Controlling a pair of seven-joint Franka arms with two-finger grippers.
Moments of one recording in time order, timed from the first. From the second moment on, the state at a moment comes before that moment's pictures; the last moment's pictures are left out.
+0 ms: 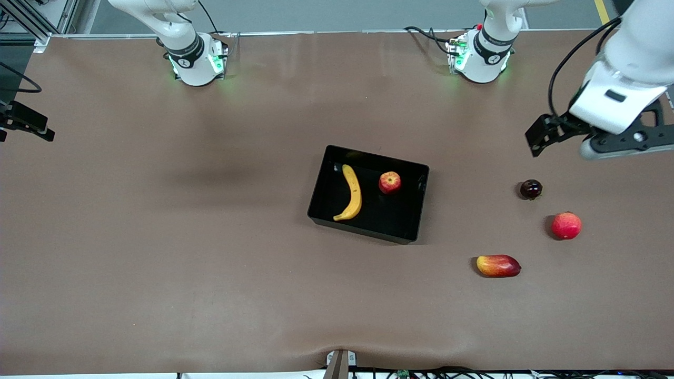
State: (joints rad) left arm 0.03 0.08 -0.29 -1.40 0.13 1.52 -0.31; right arm -0.04 0.00 -0.09 -1.53 0.00 1.50 -0.12
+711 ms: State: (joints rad) left arm 0.00 0.04 -0.20 -1.46 0.09 1.50 -0.25; right arm -0.04 0.00 -0.09 -1.53 0.00 1.50 -0.12
